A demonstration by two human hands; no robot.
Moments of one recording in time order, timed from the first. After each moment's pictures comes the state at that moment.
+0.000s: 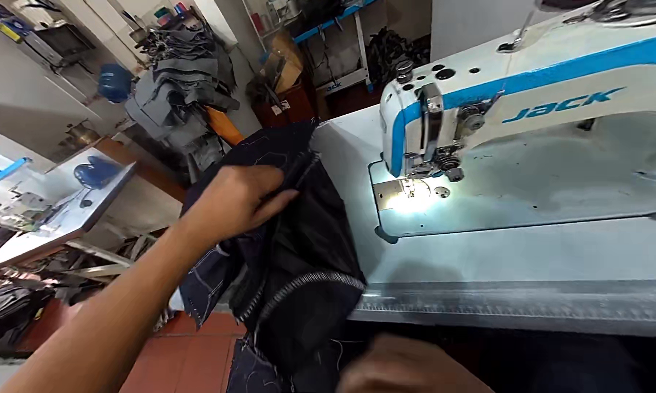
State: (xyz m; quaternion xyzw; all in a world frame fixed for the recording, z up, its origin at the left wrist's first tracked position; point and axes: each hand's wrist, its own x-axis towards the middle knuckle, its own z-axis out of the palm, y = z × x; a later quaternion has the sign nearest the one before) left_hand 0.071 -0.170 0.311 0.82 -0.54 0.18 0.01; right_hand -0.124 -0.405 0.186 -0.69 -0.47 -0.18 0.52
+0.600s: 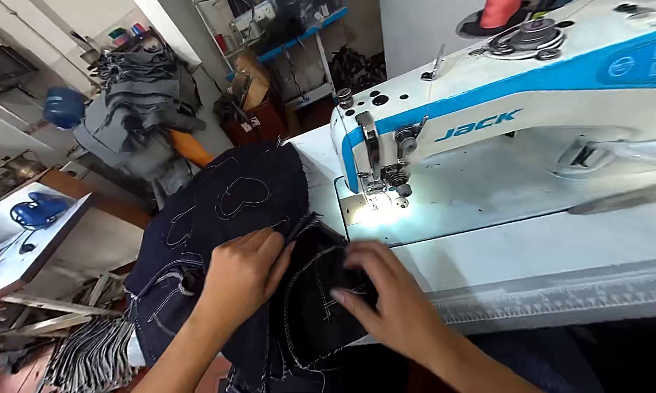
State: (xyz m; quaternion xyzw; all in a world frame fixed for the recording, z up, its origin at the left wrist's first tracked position) left_hand 0.038 -0.196 0.228 0.84 -0.45 0.30 0.01; right_hand -0.046 -0.419 0.108 -0.83 -0.13 -0.27 0.47
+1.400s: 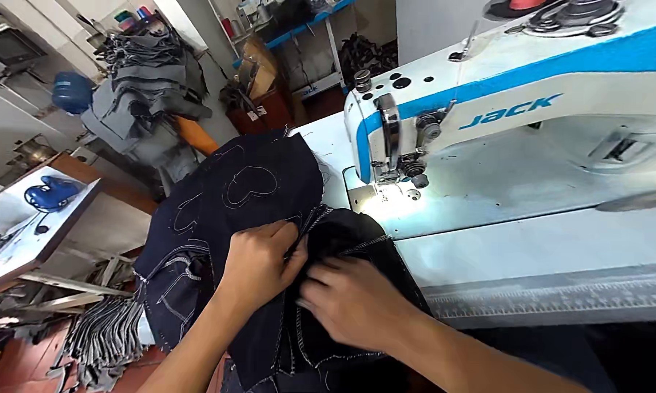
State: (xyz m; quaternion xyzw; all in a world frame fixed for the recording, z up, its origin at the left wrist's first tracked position) left_hand 0.042 -0.205 0.214 0.85 -0.44 0.28 0.05; right_hand -0.030 -0.378 0.133 -0.87 -0.31 -0.25 0.29
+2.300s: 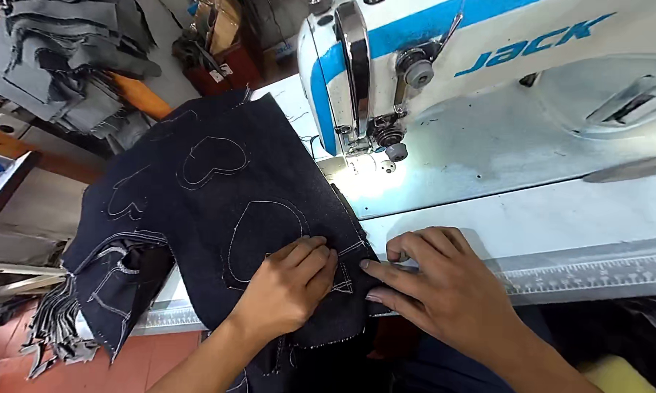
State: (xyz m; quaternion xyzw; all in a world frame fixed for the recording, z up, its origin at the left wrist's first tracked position) left_hand 0.006 -0.251 0.124 0.78 -0.59 0.19 0.10; right_hand -0.083 -0.498 0.070 -0.91 -0.17 -0.30 0.22
